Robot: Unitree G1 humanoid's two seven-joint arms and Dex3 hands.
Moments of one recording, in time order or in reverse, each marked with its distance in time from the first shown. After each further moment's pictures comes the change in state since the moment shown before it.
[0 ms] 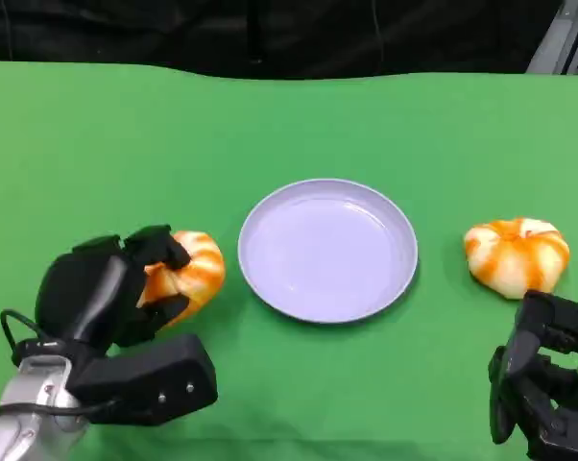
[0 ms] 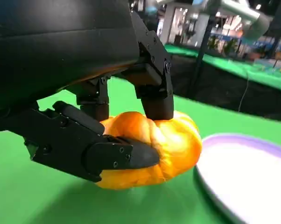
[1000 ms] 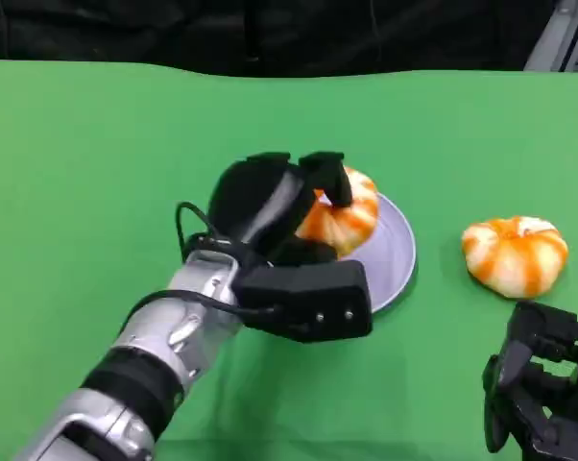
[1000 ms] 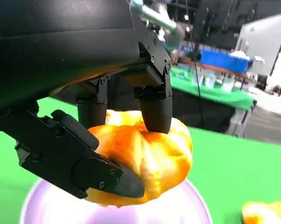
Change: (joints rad) left arm -0.450 -0.303 -0.212 0.387 0.058 -0.022 0.021; right arm 0.009 0.001 0.026 0.027 -0.021 -0.036 0.012
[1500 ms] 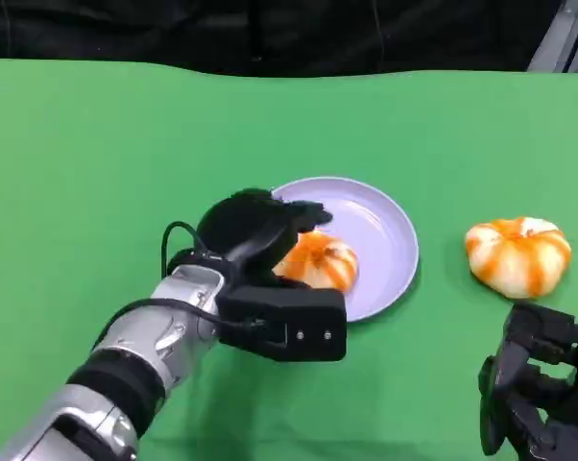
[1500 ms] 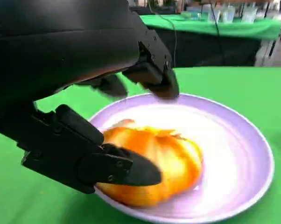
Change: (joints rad) left arm -0.009 0.063 -0.085 0.064 0.026 0.041 -0.161; right arm 0.013 0.000 0.012 -0.026 0.003 0.010 -0.019
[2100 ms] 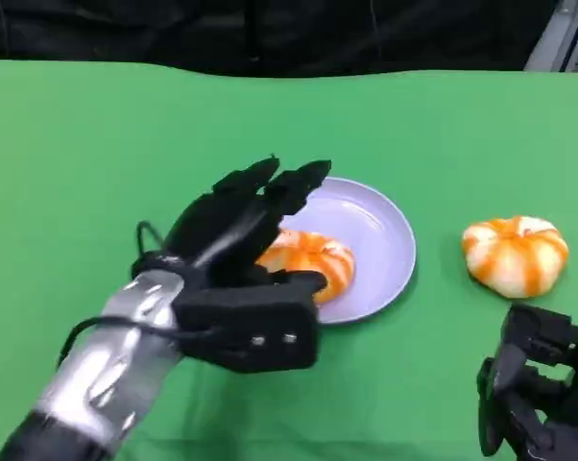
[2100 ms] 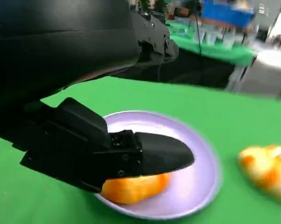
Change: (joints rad) left arm 0.331 0.133 0.184 -0.711 -0.244 0.098 -0.291; right arm -0.001 0.000 0.003 -0.005 -0.003 0.006 -0.002
